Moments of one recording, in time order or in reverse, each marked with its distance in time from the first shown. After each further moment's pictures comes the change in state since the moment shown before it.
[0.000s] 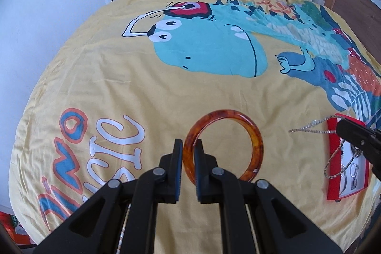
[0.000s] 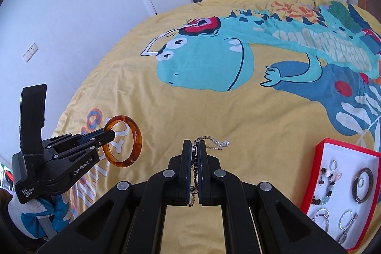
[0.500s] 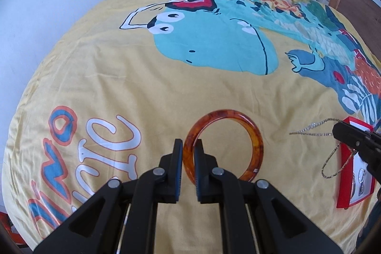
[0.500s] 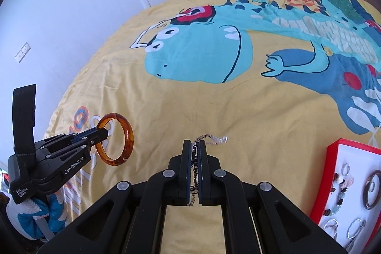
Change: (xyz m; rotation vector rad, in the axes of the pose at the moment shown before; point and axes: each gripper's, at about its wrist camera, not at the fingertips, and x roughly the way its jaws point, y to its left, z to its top) left arm 0.041 0.010 -0.001 -0.020 0.008 -0.005; right arm 0.048 -0.014 0.000 0.017 0.037 -0.015
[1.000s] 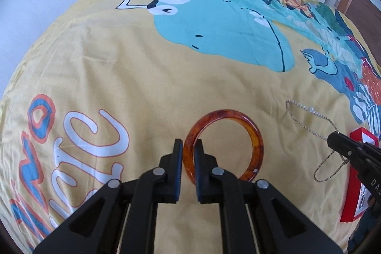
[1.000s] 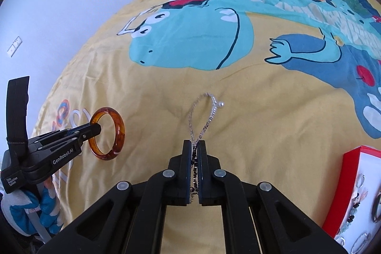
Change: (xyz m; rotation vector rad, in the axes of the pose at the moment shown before) left arm 0.058 0.012 0.004 -0.060 0.046 -0.039; right arm 0.056 -0.017 0.003 -0.009 0.061 -0.022
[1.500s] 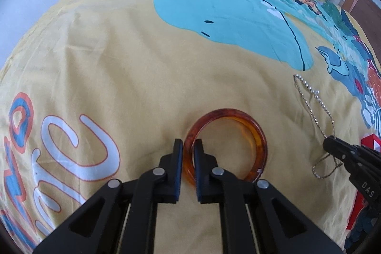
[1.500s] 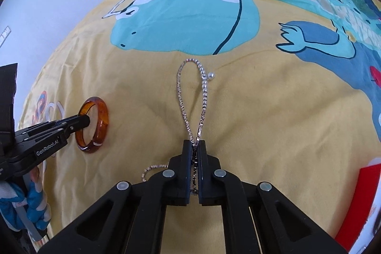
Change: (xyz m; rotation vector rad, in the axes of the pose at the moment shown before) left arm 0.050 0.016 0.007 -0.015 0.047 -0.023; right arm 0.052 -0.007 0.005 -0.024 0.073 -0.059
